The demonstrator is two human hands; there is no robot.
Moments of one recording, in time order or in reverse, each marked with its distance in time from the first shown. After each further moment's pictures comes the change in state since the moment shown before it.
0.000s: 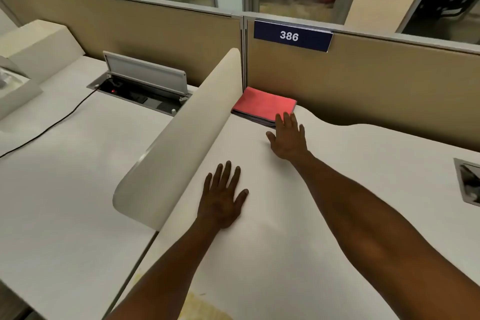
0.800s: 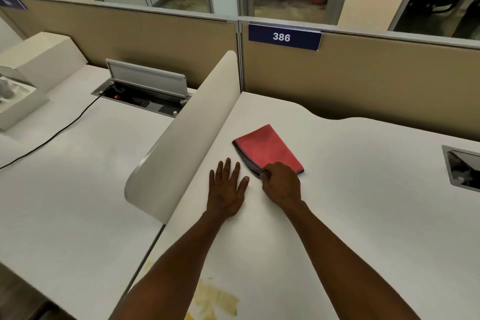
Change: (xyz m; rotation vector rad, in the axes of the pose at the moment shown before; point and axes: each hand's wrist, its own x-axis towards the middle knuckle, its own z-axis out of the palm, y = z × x) left_hand -0.001 0.013 0.002 -0.217 0.083 -0.068; right_hand -0.138 -0.018 0.049 0.314 0.157 0.026
